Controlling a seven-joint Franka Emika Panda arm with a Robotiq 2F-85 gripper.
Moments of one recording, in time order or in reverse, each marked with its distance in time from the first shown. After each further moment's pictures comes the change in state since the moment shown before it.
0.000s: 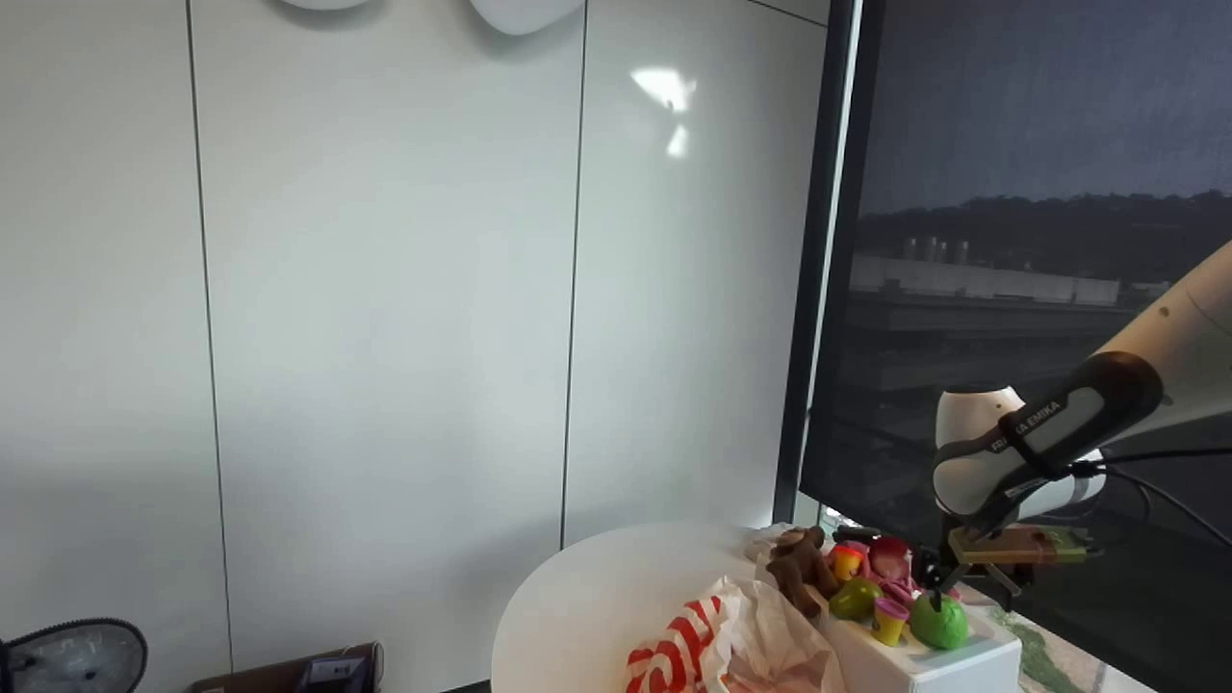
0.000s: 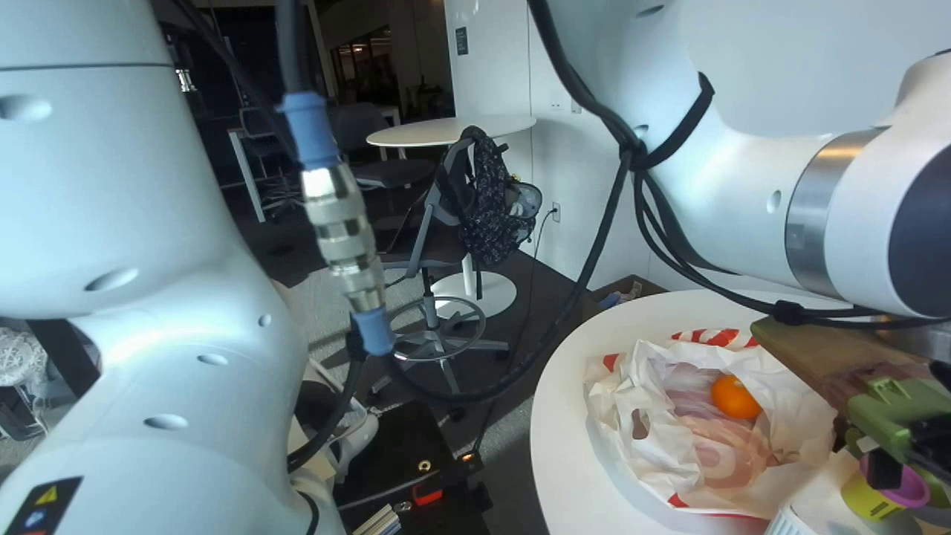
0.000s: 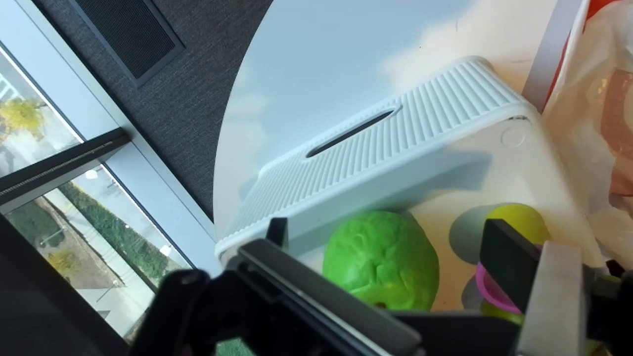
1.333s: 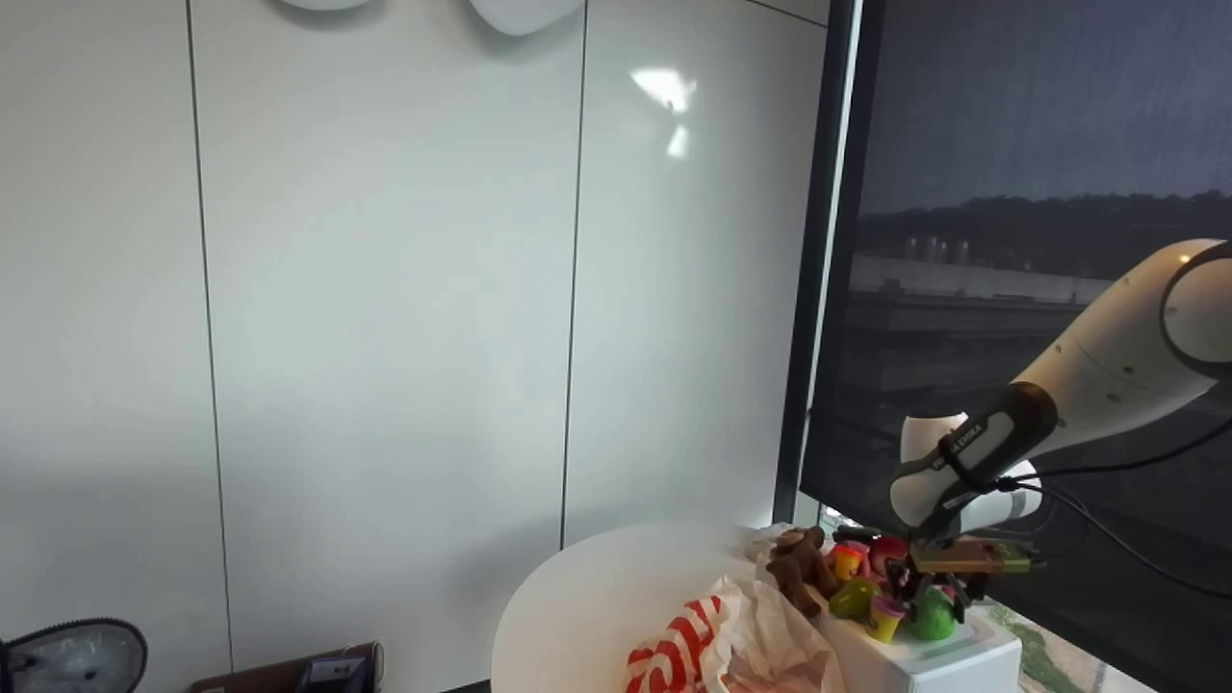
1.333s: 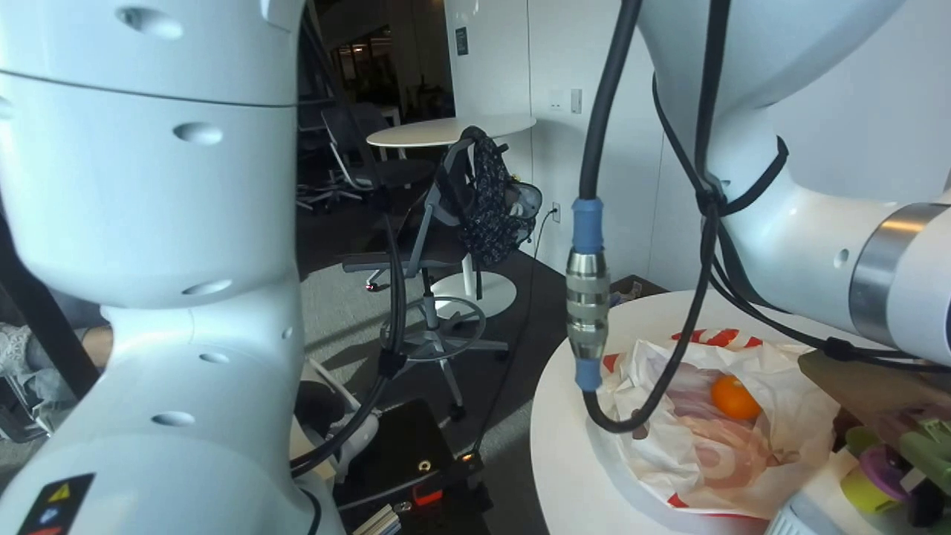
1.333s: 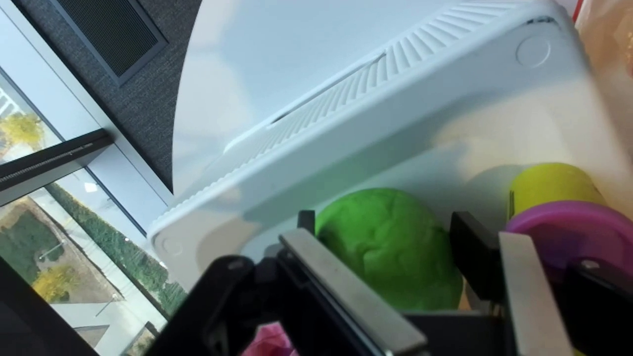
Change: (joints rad) arm 0.046 0.262 -0.038 0.199 0.072 0.038 -0.016
